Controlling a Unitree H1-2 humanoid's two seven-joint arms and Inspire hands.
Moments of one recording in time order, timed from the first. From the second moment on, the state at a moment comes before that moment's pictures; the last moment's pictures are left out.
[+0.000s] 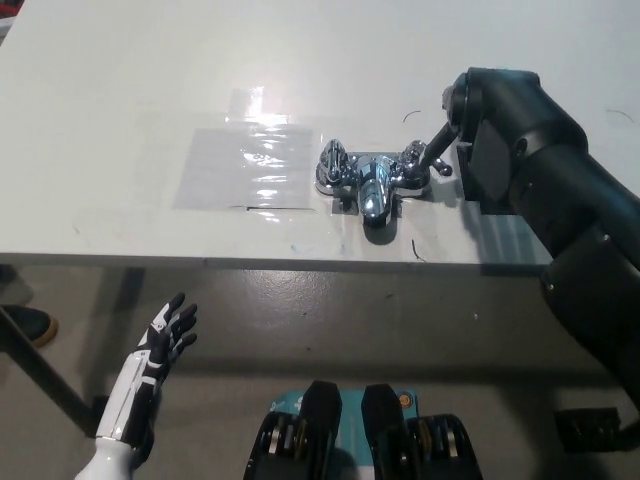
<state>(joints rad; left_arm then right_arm) 0.05 0.13 0.00 -0.14 -0.03 -0.07 -0.10 -1.42 -0.10 0.73 1.43 -0.58 0.40 0.44</state>
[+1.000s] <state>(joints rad) 0.05 0.12 0.00 -0.14 -0.02 -0.07 -0.10 -1.37 -0.12 0.62 1.42 -0.58 0.41 0.21</state>
